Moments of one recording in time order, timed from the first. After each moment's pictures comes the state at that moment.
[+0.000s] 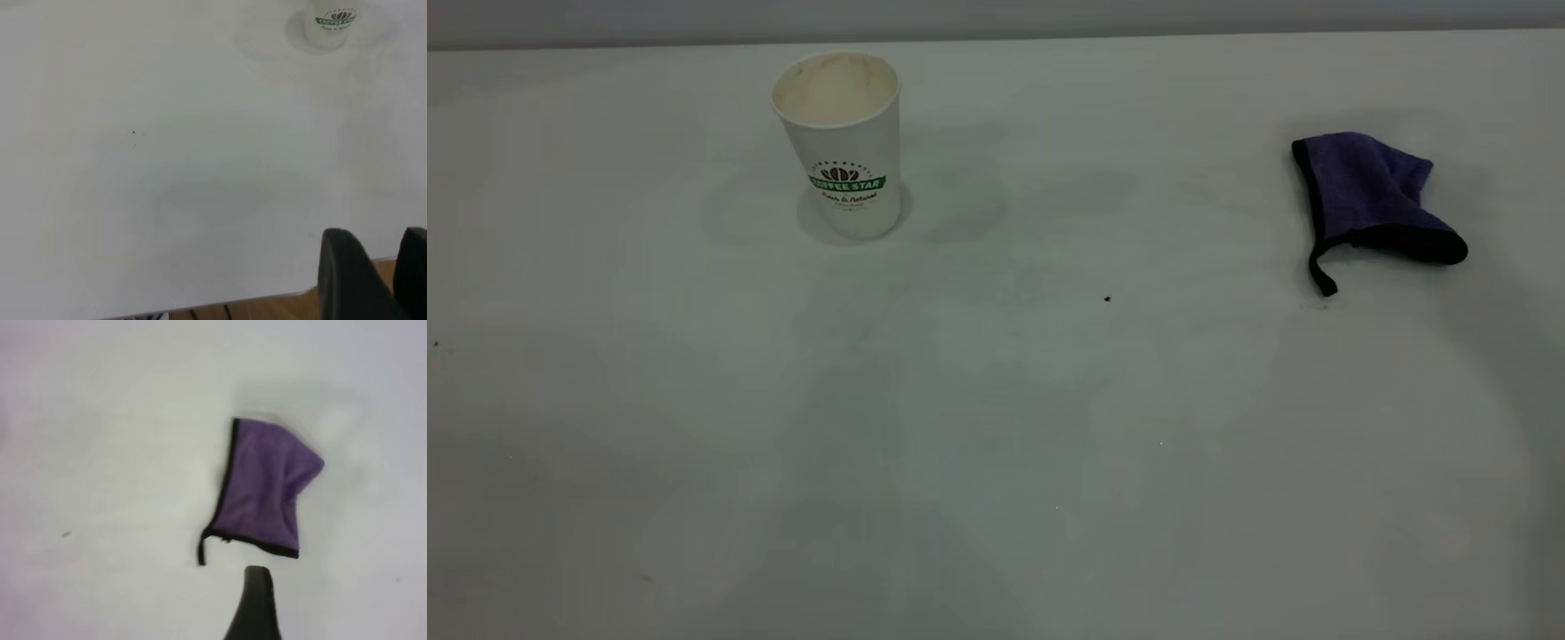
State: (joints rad) left arm 0.03 -0.02 -0.49 -0.10 1.13 0.14; right arm 0.07 1.93 -1.92 0.06 1.22 -0.11
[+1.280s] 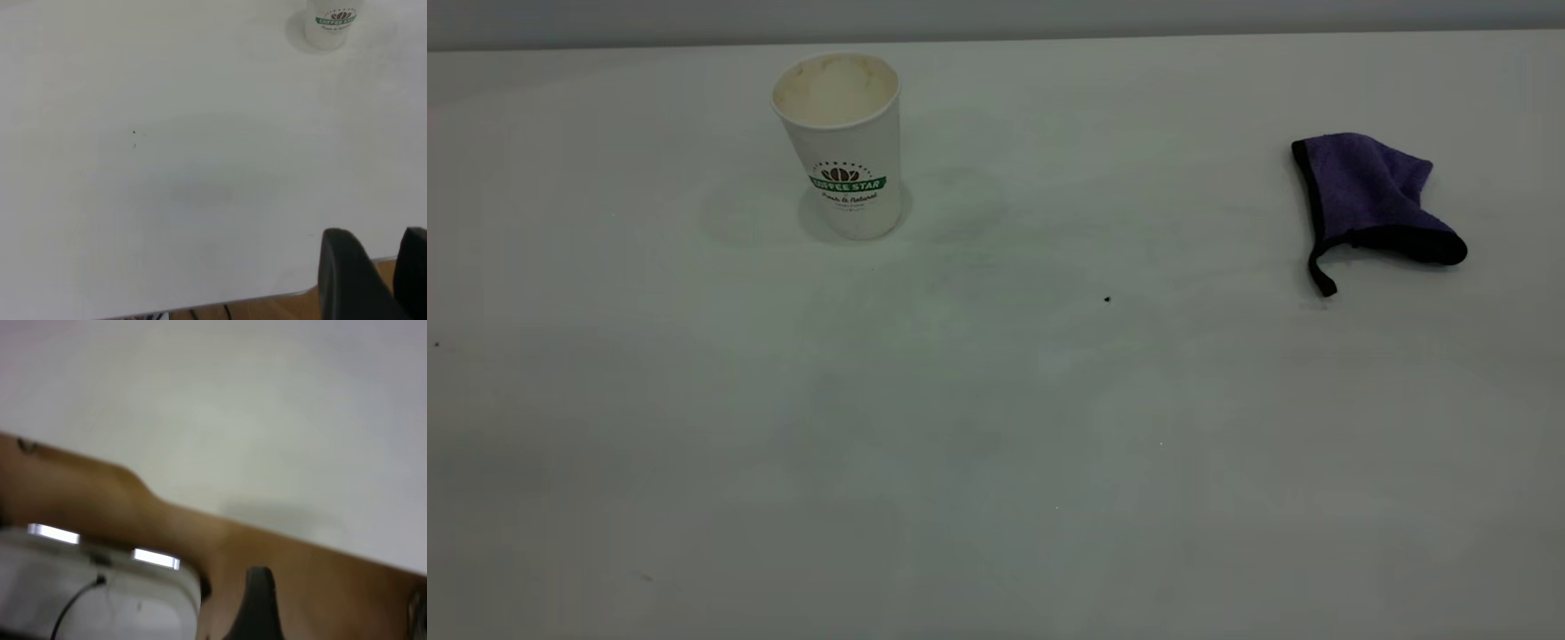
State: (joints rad) left arm 0.03 -0.02 -0.49 -0.10 1.13 0.14; right arm 0.13 0.55 -0.65 0.06 1.24 -0.11
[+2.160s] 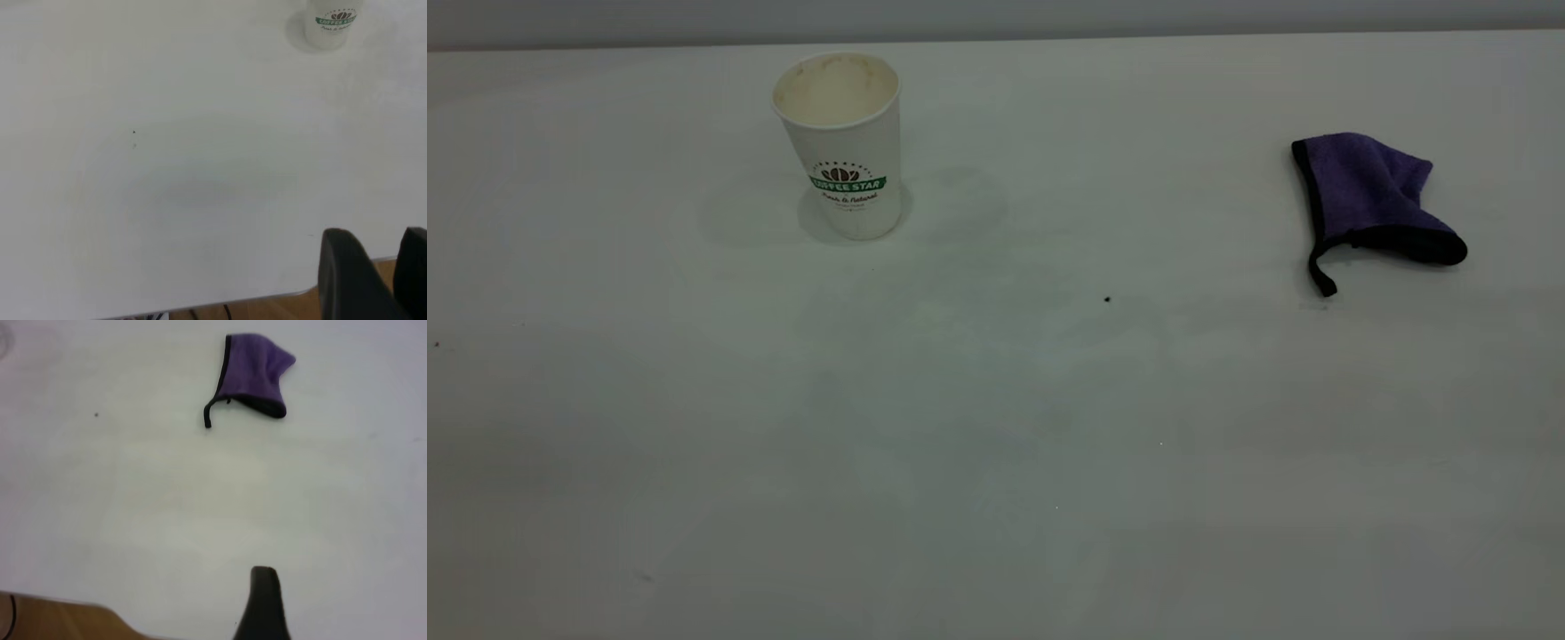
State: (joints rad) left arm 0.03 -0.02 -0.49 -0.10 1.13 0.14; right arm 0.03 0.06 -0.47 0.06 1.14 -0.07
